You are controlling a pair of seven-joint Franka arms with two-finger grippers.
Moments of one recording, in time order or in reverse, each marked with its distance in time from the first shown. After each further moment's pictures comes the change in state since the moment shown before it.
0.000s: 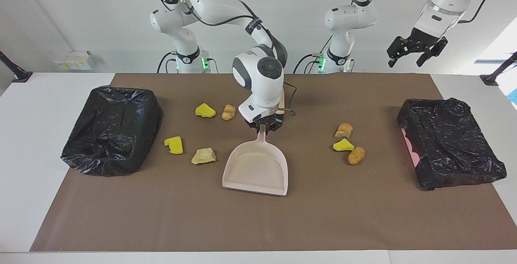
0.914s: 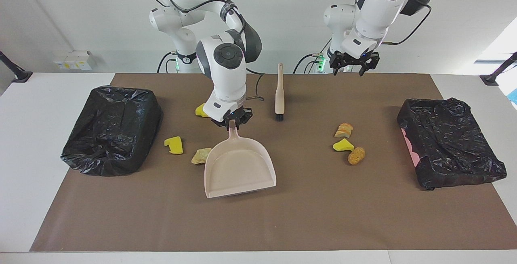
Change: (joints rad) left arm -0.349 -0.054 -0.012 -0.304 -0.020 0.183 -0.265; right arm -0.154 -0.113 -0.004 0.003 0.000 -0.155 -0.546
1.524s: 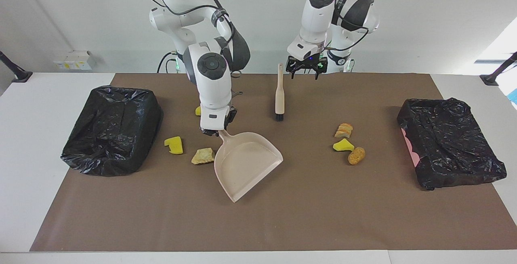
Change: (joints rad) left arm -0.334 0.015 -0.003 -0.191 -0.001 0.255 -0.299; right arm -0.060 -0.004 -0.001 -0.047 -0.037 0.001 -0.594
